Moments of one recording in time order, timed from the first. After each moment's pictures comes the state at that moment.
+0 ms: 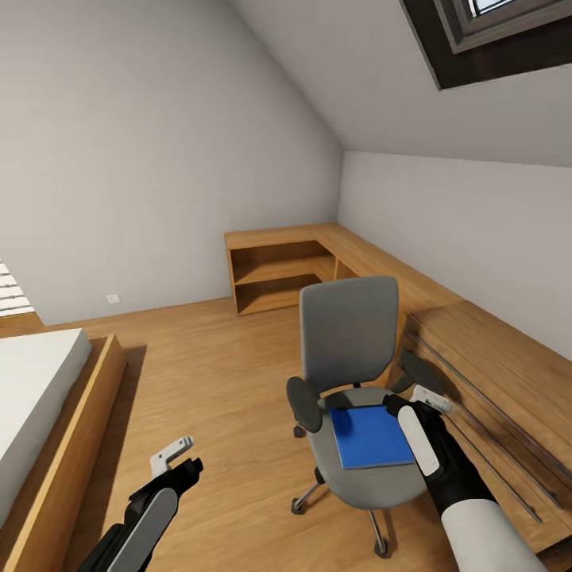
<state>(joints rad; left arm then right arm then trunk) -0.24 0.10 -0.29 -1.31 0.93 0.36 0.83 -0.59 -0.02 -0.03 -1.01 -0.53 0.51 -0.60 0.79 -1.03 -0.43</state>
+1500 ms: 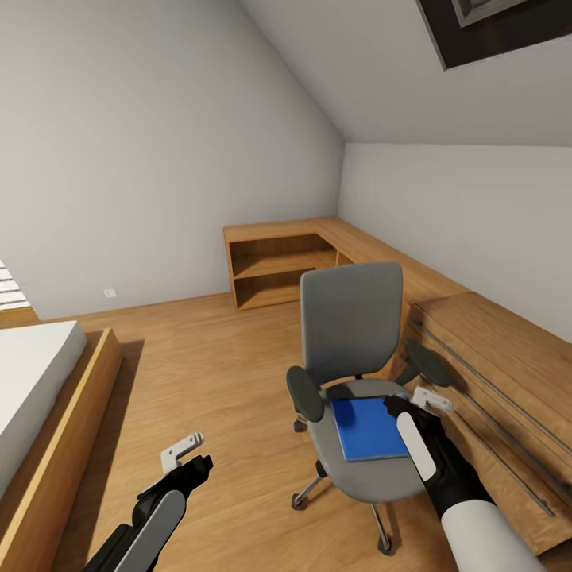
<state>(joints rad) -0.24 0.11 -0.36 -1.35 0.93 0.36 0.84 -0.59 -0.02 -0.03 -0.95 -0.46 0.42 -0.54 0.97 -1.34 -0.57</state>
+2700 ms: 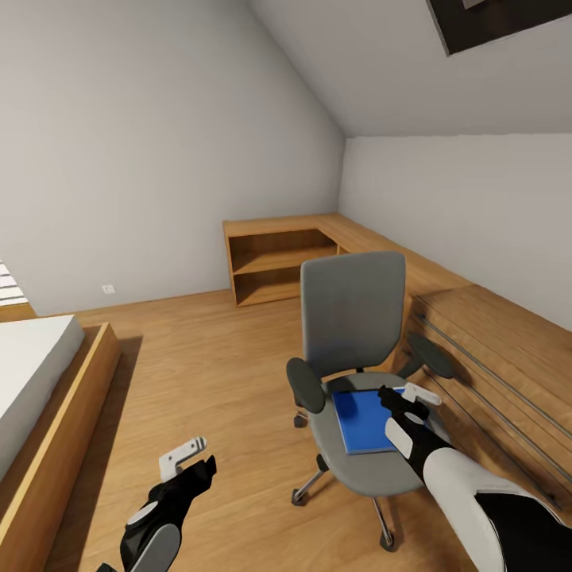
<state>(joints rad) -0.11 0.11 -0.39 -1.59 0.82 0.36 0.83 -0.88 -0.02 -0.03 -0.19 -0.32 -0.22 -0.31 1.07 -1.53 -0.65</state>
